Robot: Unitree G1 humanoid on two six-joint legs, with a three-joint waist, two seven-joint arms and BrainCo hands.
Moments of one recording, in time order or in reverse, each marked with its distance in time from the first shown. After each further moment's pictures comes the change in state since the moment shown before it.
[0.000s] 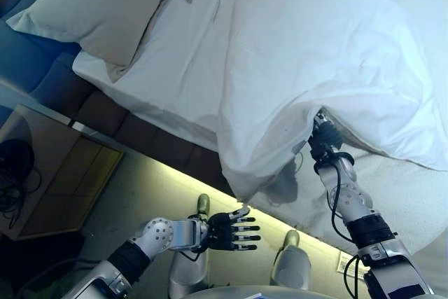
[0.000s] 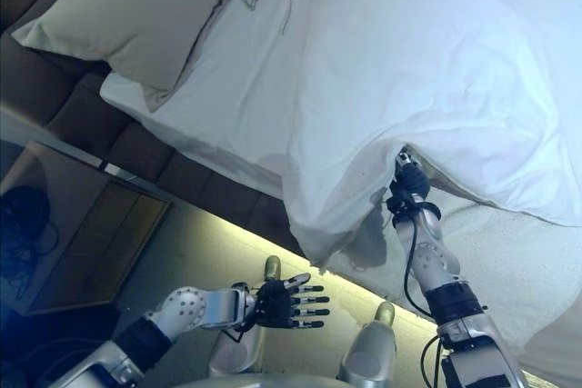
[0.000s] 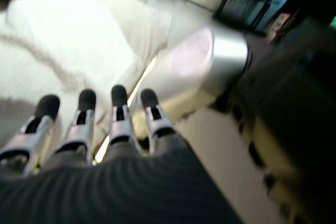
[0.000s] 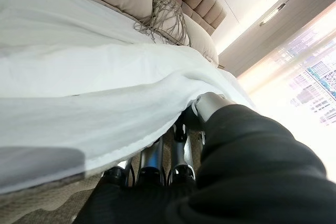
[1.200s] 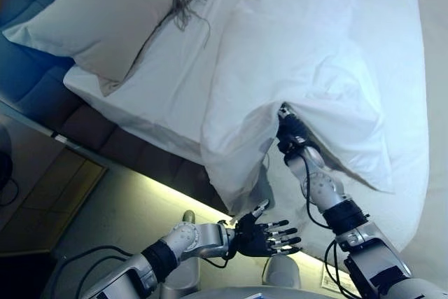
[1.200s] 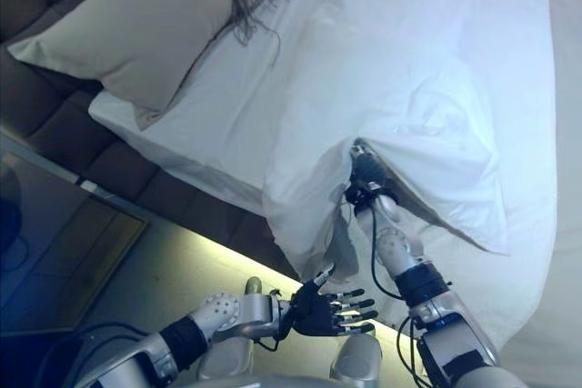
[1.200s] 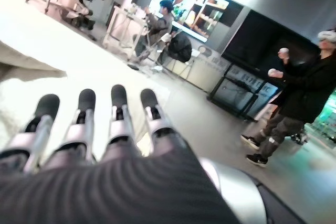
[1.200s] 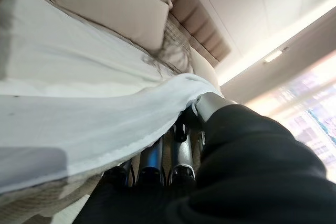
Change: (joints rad) left arm -0.061 -0.199 -0.192 0.252 -0.357 -0.175 0.000; right arm -0.138 0.129 0.197 -0.005 -0.065 0.112 -0.160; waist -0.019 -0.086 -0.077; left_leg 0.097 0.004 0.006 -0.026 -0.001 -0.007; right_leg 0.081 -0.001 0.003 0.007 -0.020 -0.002
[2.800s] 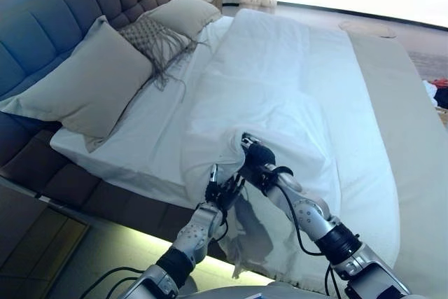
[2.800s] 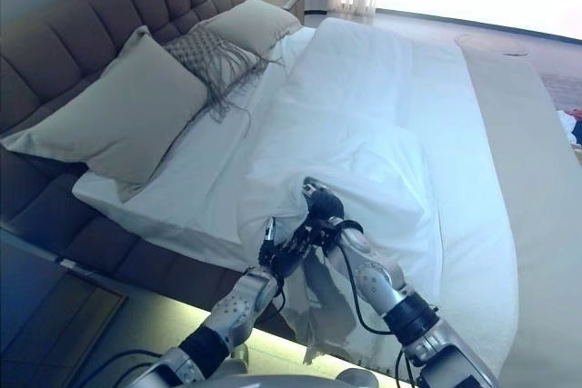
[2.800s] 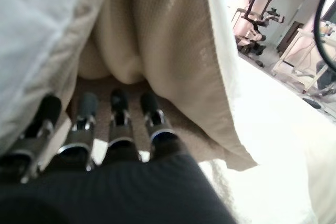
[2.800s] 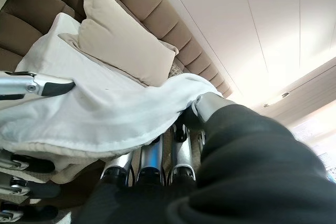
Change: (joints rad) left arm 0.071 -0.190 0.287 0.071 -0.037 -0.791 0.154; right arm 0.145 -0.002 0.134 -0.234 -0.019 0.147 -0.015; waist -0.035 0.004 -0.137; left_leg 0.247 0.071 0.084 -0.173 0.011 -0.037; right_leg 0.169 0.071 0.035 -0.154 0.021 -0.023
